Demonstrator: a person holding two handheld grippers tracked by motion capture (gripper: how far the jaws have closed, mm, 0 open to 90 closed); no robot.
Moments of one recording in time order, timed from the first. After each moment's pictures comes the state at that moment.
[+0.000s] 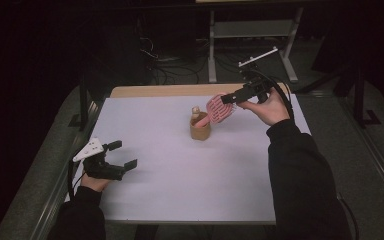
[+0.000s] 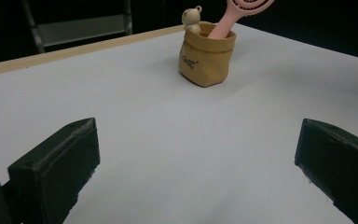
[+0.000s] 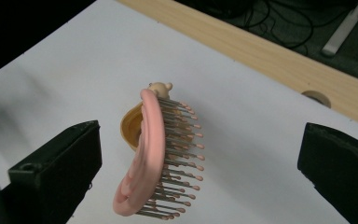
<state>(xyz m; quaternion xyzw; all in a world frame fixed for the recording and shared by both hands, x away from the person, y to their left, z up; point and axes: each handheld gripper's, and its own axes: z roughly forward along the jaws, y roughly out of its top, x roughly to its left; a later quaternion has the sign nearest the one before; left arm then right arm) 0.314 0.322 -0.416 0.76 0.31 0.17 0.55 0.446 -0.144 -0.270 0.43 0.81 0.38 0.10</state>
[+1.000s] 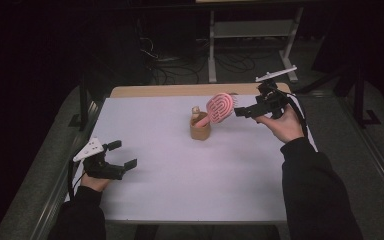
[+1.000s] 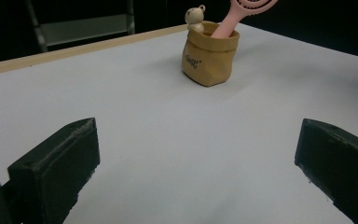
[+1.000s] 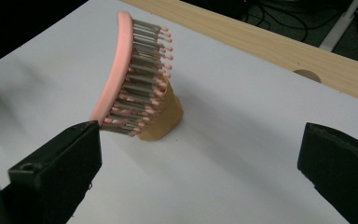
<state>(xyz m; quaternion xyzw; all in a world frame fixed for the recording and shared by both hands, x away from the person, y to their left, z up) 0.315 0.323 -0.417 0.76 0.32 0.17 0.55 0.417 -0.181 -0.299 0.43 0.80 0.40 0.11</state>
